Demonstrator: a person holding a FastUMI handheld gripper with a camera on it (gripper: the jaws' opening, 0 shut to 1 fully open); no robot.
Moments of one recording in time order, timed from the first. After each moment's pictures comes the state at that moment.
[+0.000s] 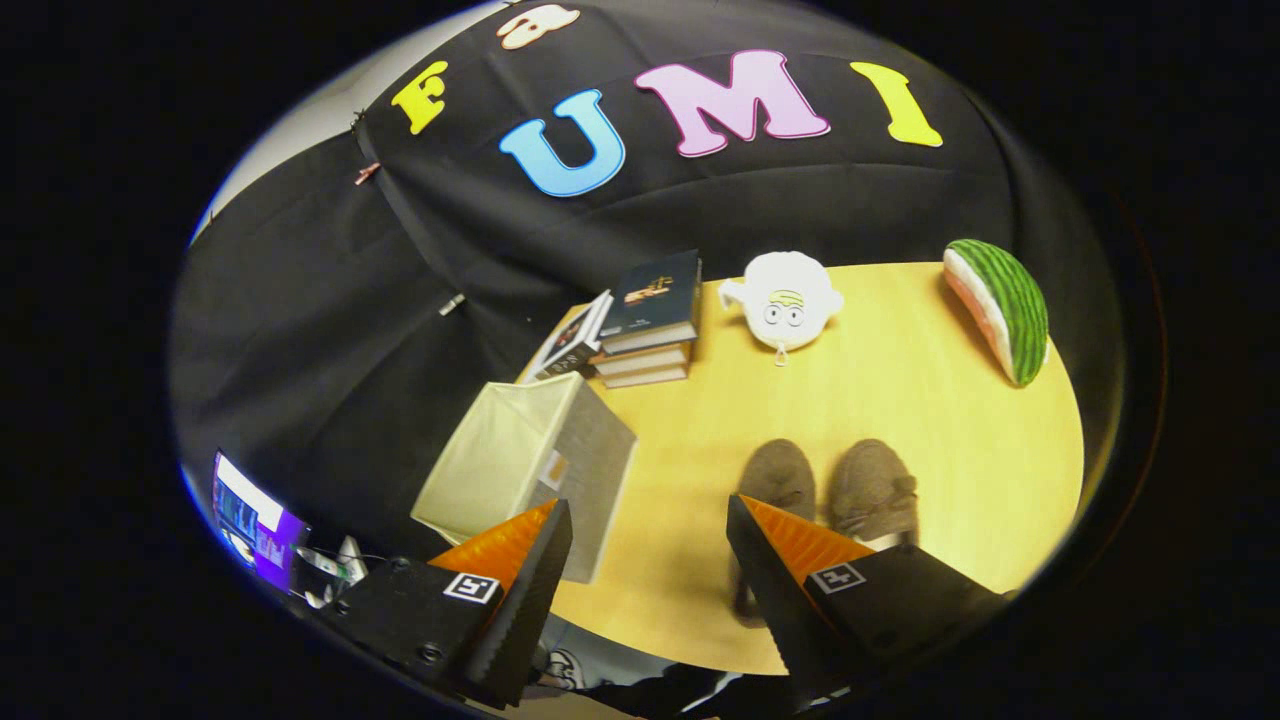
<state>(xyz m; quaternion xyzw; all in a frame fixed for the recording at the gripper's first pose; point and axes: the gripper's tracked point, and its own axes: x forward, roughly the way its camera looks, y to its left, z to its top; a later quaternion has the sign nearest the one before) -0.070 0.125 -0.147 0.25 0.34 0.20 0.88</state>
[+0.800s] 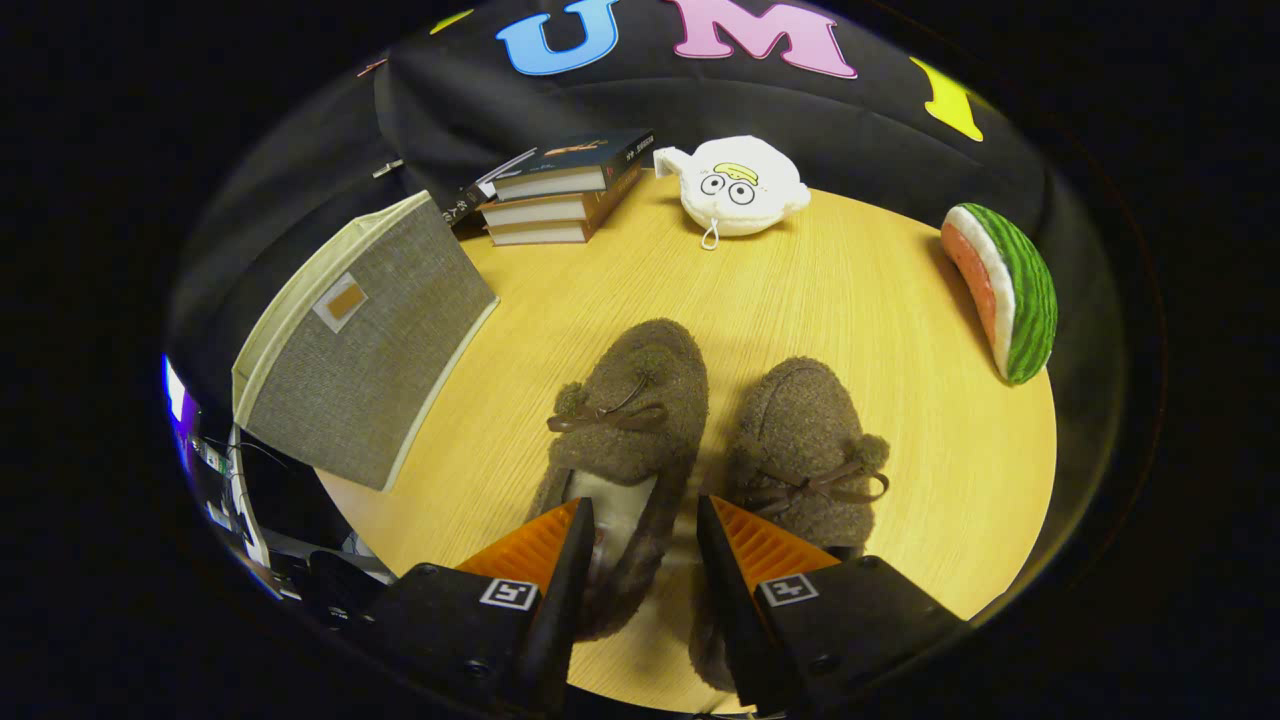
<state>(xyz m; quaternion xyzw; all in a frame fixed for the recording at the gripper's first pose) -0.050 0.122 -0.320 0.11 0.45 0.20 0.86</state>
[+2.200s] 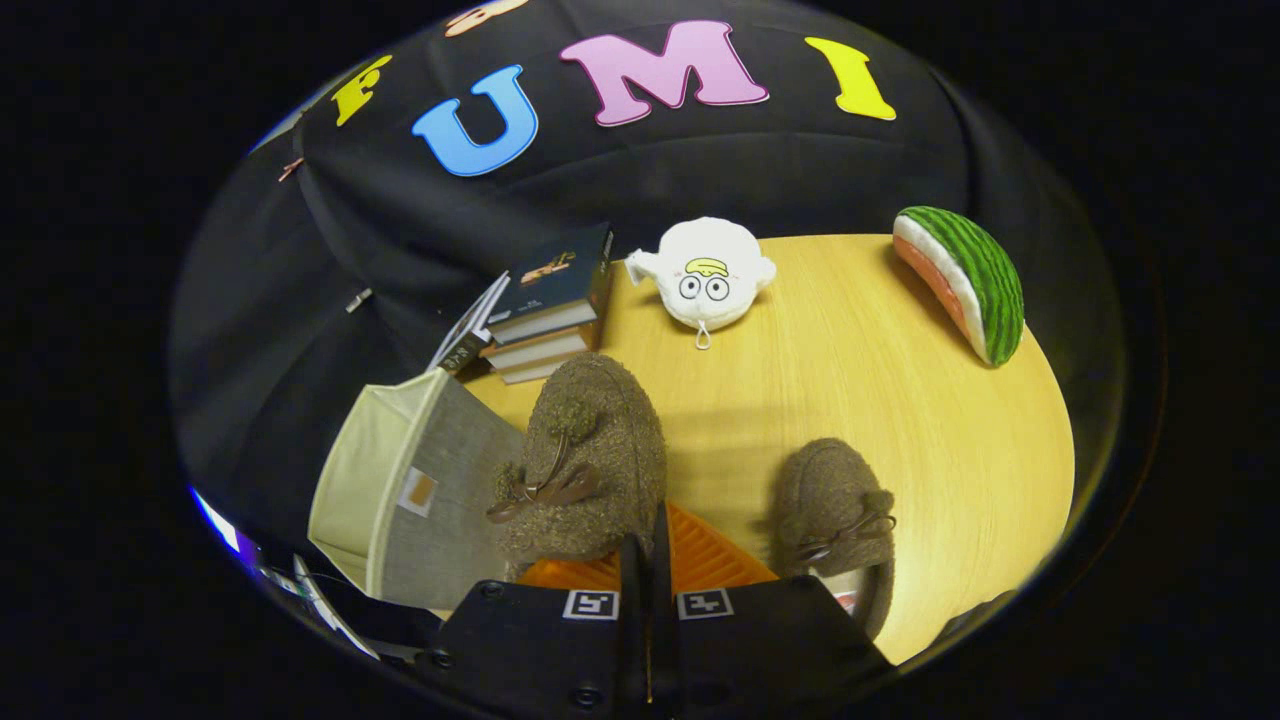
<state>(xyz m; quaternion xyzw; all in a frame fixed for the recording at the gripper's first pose) -0.002 0.145 -0.181 0.28 0.37 0.13 0.88</state>
